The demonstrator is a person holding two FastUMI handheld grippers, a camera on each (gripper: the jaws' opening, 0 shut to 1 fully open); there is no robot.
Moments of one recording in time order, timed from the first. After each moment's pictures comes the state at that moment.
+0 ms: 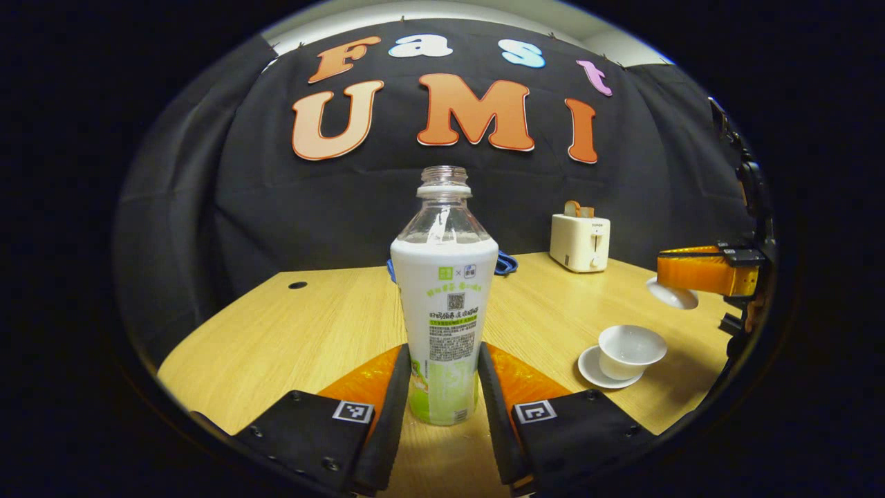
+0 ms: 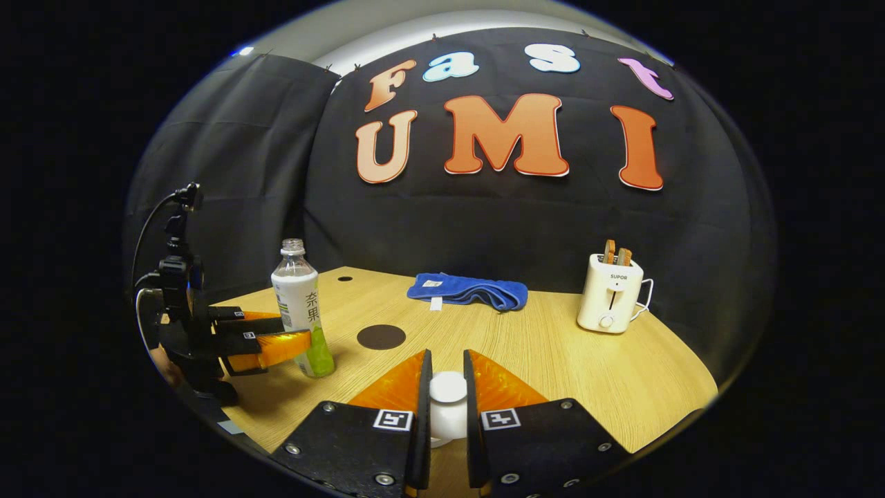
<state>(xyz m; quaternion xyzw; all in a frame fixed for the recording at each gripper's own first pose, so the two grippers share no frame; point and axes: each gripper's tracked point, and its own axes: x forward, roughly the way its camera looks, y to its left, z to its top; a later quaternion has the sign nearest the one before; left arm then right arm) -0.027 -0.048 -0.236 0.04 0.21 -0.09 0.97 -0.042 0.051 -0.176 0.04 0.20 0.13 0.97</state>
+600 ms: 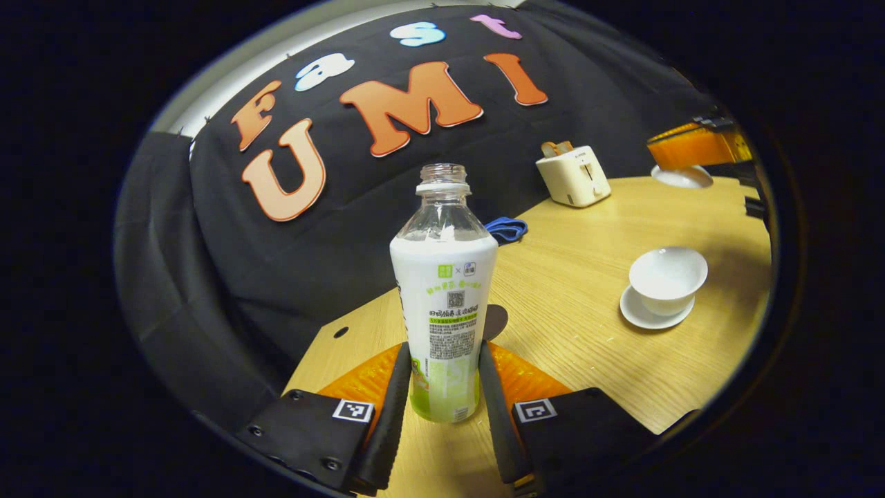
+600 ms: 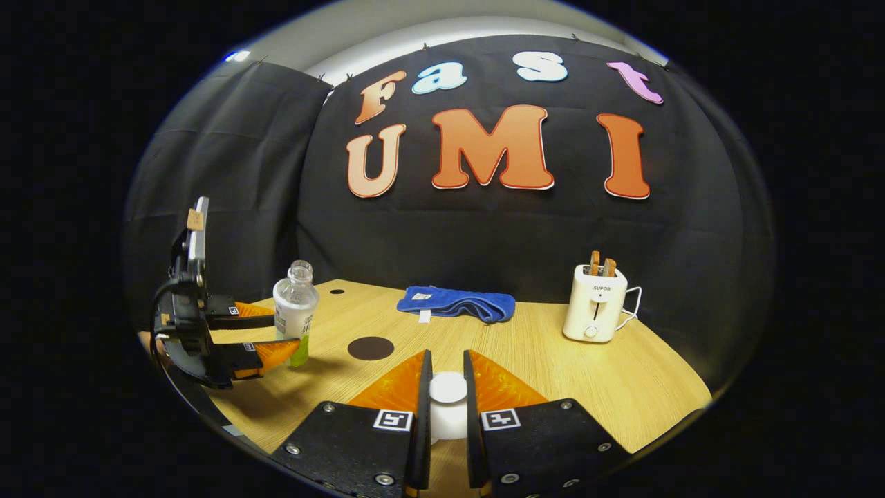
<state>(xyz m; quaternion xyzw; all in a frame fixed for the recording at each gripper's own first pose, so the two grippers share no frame) -0.021 -0.045 -0.230 0.28 0.21 -0.10 0.93 -0.040 0.025 -0.160 0.05 0.18 0.12 0.97</state>
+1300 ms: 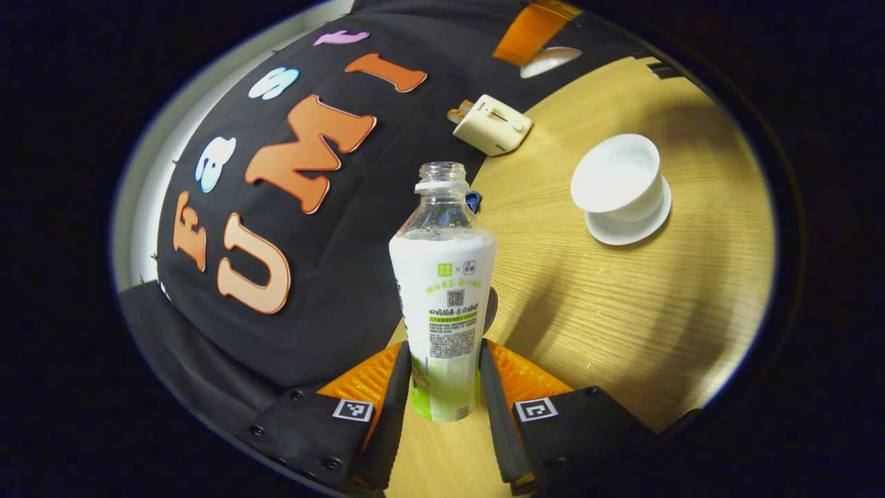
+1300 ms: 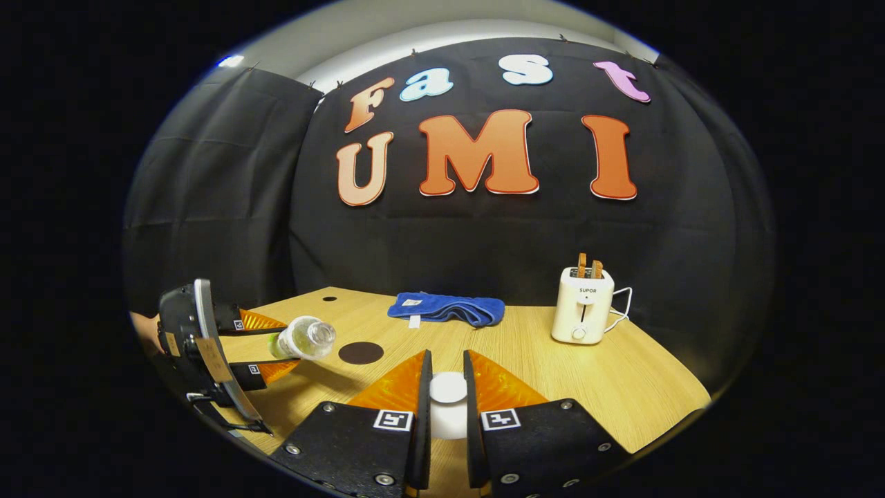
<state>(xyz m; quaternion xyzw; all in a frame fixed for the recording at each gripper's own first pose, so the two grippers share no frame) -0.025 -0.064 -0.239 0.52 0.18 -0.16 0.82 -0.041 0.006 -0.156 0.06 0.17 0.10 0.98</state>
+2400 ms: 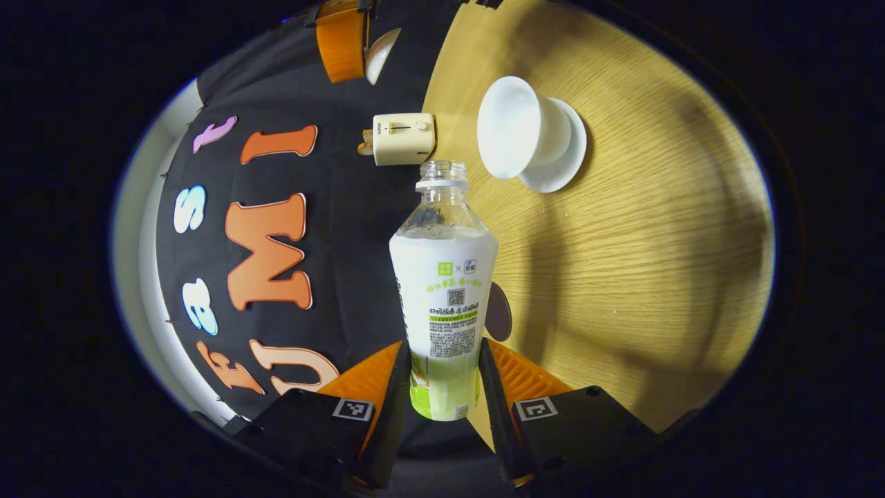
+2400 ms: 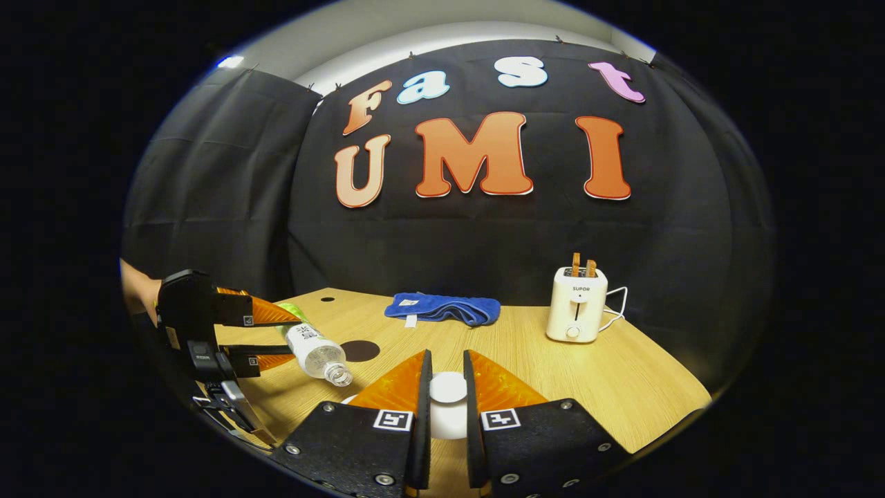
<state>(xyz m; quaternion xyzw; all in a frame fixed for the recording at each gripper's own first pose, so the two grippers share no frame) -0.016 -0.082 -0.226 0.73 0.11 -0.22 0.64 -0.049 -0.001 -0.159 0.06 0.17 0.10 0.98</state>
